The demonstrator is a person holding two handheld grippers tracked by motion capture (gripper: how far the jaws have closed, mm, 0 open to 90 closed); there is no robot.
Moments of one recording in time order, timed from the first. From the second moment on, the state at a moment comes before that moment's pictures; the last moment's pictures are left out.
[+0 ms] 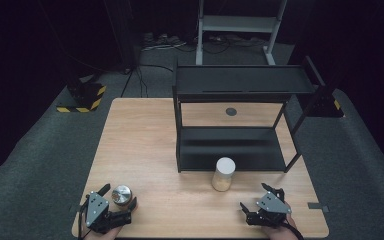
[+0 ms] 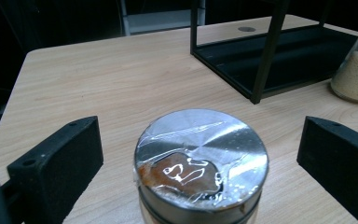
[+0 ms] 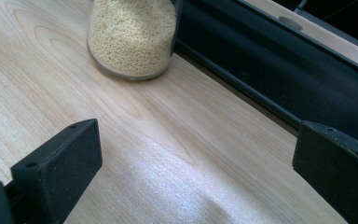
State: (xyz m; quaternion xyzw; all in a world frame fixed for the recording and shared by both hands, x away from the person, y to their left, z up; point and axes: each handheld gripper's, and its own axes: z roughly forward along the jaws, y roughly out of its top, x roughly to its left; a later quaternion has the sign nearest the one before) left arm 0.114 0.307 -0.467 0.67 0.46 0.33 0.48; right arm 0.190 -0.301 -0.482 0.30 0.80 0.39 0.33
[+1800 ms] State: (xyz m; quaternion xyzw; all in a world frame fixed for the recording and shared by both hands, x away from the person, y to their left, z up) left arm 0.118 0.322 -0.481 0.67 0.44 0.32 0.51; right arm 0.191 -0.302 -0.482 0.30 0.80 0.40 0.33
